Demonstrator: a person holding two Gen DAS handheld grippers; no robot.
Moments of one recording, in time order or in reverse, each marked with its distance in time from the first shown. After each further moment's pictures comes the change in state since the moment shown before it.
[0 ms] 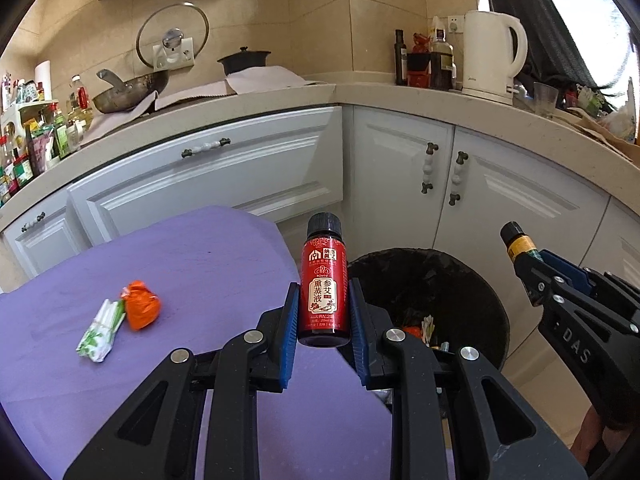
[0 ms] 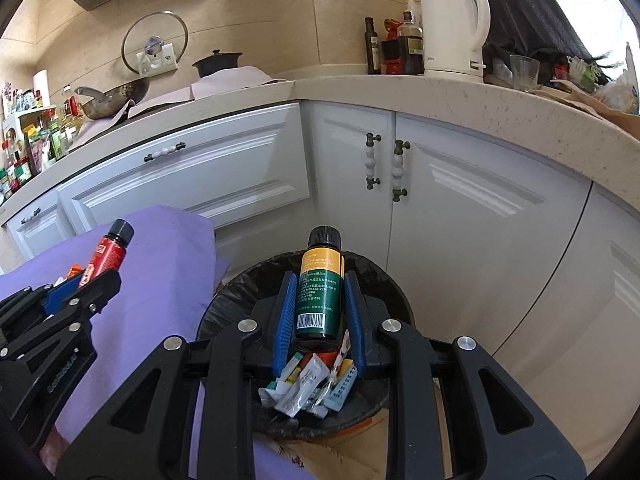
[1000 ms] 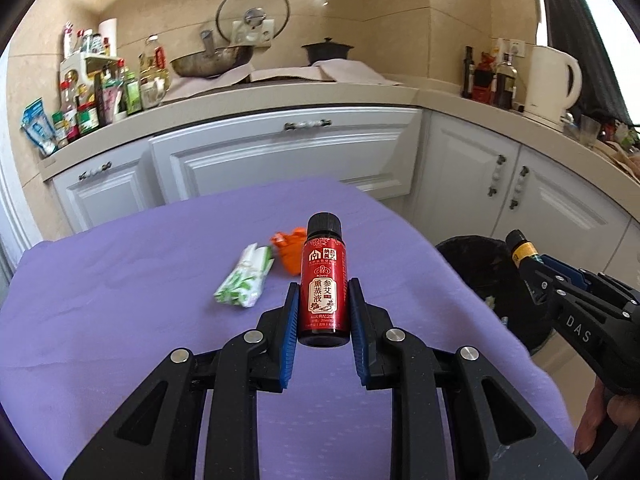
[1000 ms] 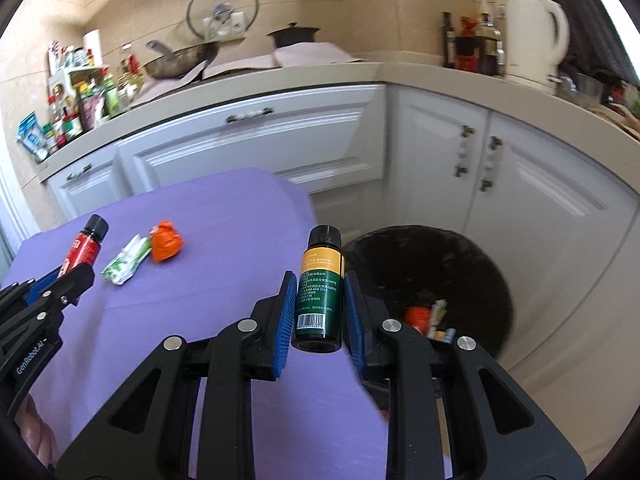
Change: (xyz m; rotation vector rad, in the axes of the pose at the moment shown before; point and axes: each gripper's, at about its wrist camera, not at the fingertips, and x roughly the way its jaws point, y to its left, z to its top) left arm -0.070 0.130 -0.040 -0.120 0.019 0.097; right arm -0.029 0.114 -0.020 -0.102 0.072 0.125
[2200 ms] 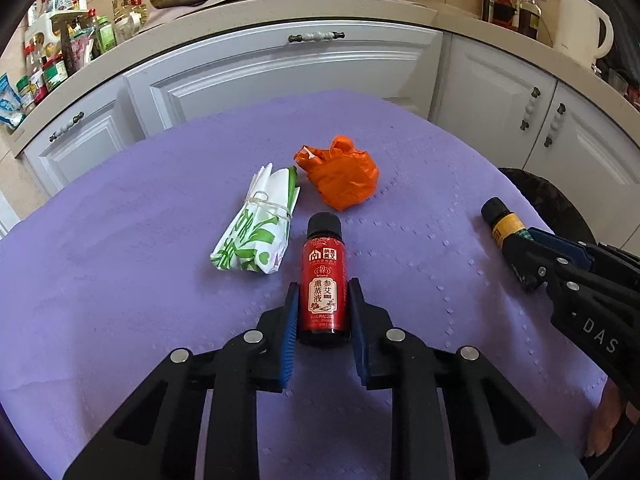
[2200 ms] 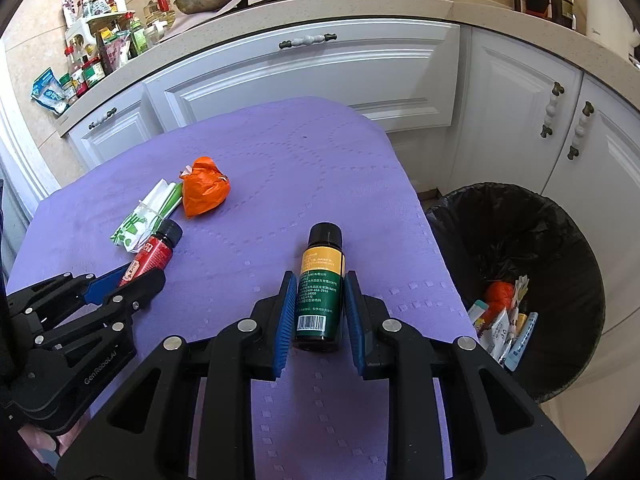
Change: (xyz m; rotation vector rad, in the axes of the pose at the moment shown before) left arm 0.089 0.041 -0.023 0.028 0.263 0.001; right arm 0.084 0.069 -0.011 -0.065 0.223 0.158
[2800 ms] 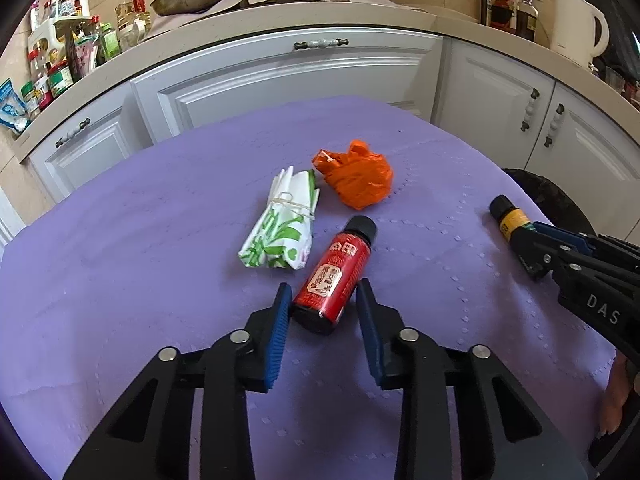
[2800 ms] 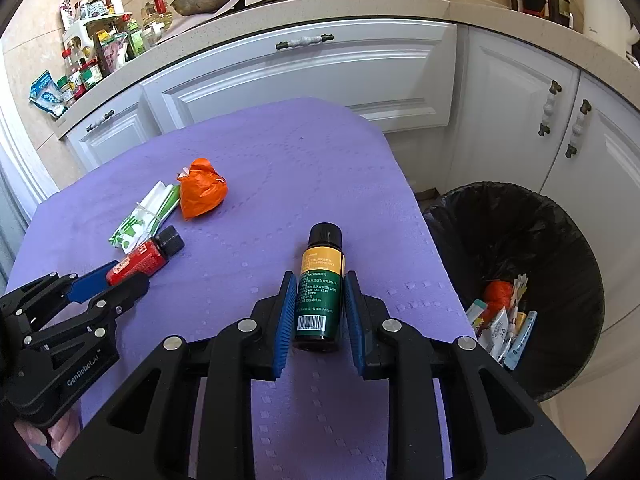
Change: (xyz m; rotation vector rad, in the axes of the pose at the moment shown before) left arm -0.007 0.009 -0.006 0.020 -0.018 0.008; right arm 0.000 -0.004 0.001 0.006 0.001 0.000
